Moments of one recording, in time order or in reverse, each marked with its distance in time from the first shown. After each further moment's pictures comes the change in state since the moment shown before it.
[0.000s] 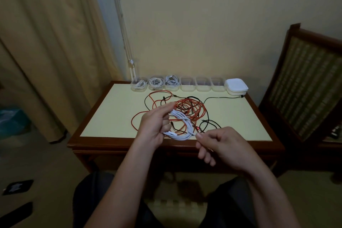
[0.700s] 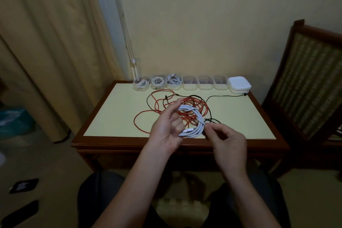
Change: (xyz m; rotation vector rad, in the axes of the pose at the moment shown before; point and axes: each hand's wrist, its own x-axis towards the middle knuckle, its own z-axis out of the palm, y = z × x) left_hand -0.024 -0.008 0.022 -0.368 -0.096 -0.151; right_hand 0.012 0.031 0.032 -0.012 0.708 -0.217
